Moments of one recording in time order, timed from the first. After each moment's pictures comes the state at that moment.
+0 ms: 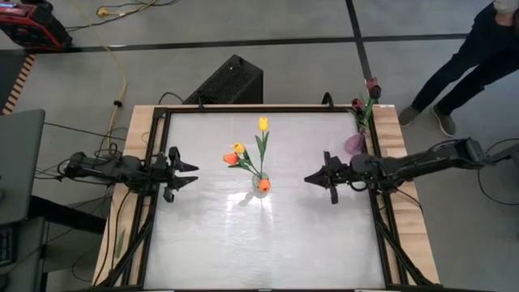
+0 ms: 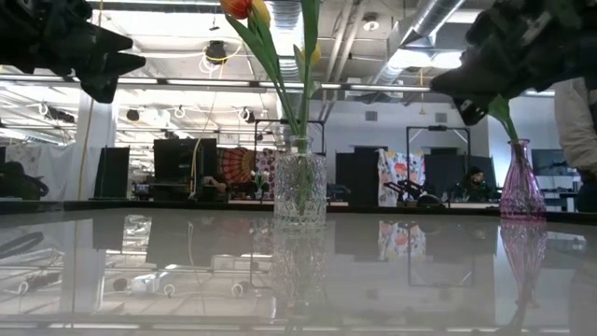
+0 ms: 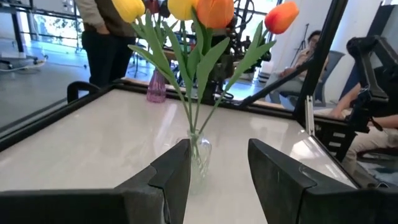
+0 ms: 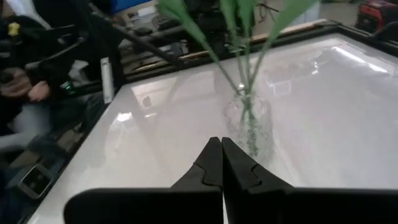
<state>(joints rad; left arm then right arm) -0.22 0.02 0.15 -0.09 -0.28 -0.17 0.08 0.79 0.24 0.38 0.02 0.28</state>
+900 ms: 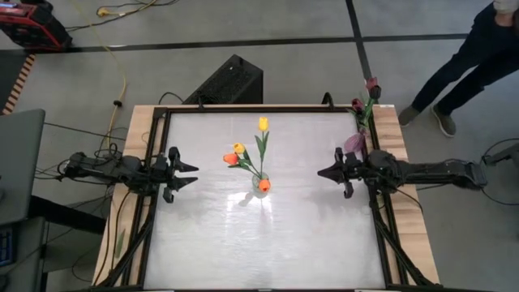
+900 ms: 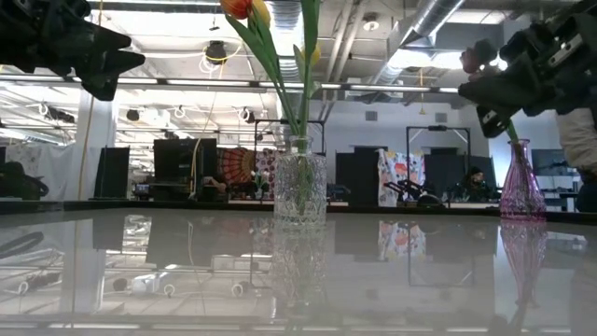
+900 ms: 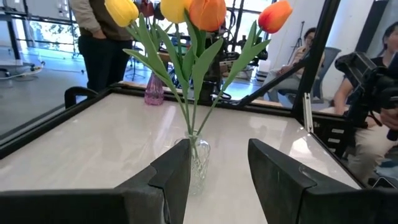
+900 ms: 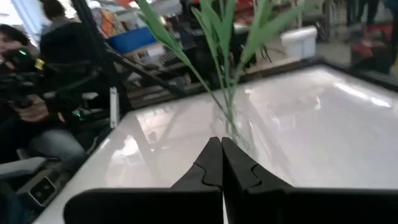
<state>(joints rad) -0.22 0.02 0.15 -0.09 -0.27 -0.14 -0.11 0.34 0.02 0.30 -0.16 0.26</state>
